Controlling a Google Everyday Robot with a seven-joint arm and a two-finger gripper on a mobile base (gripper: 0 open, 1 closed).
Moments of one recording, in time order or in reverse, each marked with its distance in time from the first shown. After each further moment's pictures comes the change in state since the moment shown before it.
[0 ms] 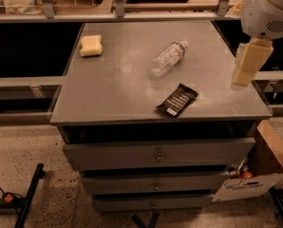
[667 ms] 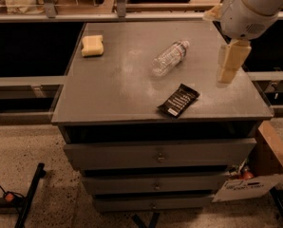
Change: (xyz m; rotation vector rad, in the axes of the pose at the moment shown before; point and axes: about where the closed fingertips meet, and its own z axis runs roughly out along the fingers) arm -0.030 -0.018 0.034 -0.033 -0.096 -0.154
